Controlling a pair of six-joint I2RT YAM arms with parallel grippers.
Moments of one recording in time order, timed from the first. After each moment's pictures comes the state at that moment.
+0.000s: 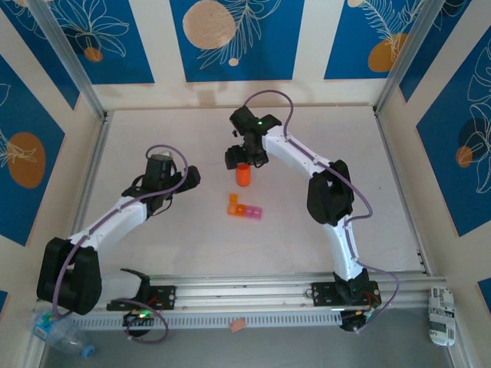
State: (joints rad) left arm -0.32 1.27 0.76 -0.23 -0.05 -0.57; right arm 0.62 2.19 2.05 -1.10 -0.05 0.34
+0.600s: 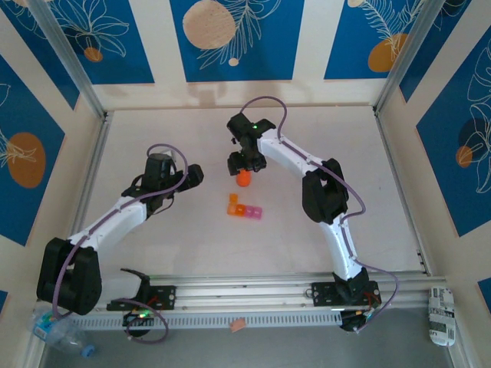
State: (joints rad) left arm -0.32 1.26 0.76 -0.20 0.04 -0.60; right arm 0.63 2.23 2.03 -1.11 -0.02 0.32
